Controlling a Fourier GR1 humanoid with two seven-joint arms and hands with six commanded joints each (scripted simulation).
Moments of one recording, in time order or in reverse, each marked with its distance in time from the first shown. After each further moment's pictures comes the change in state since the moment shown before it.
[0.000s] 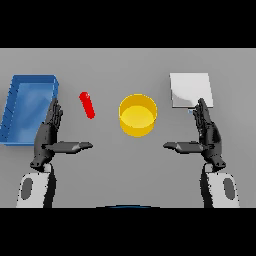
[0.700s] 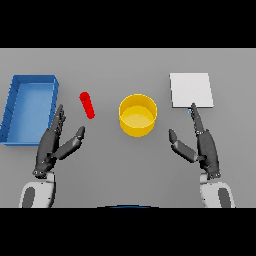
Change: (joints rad) left arm 0.091 0.029 -0.108 -0.115 -0.162 0.027 0.026; right arm 0.095 -0.044 0.132 -0.097 0.268 -0.064 -0.124
